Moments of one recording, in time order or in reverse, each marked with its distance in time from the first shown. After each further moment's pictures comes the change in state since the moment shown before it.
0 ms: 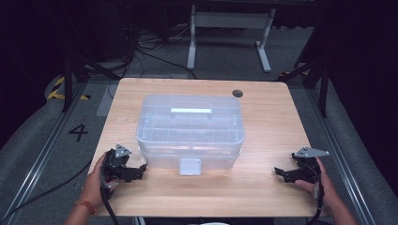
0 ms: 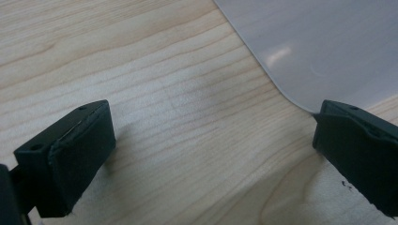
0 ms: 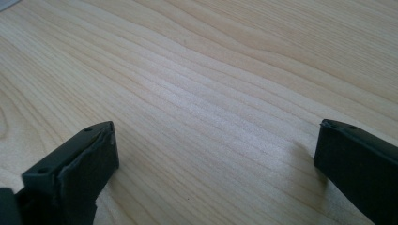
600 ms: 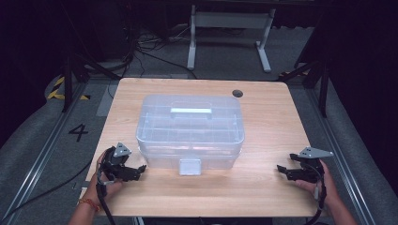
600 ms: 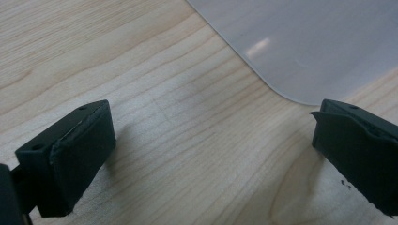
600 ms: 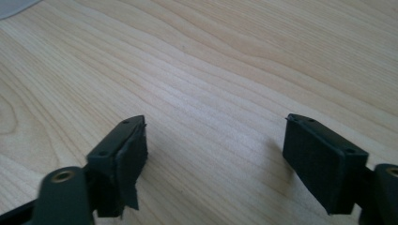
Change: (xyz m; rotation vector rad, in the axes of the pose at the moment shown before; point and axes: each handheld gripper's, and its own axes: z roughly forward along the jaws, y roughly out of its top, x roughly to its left) left arm 0.007 0.000 -0.001 0.009 -0.081 0.095; right arm -0.004 0.000 -0.007 -0.024 0.011 -0.025
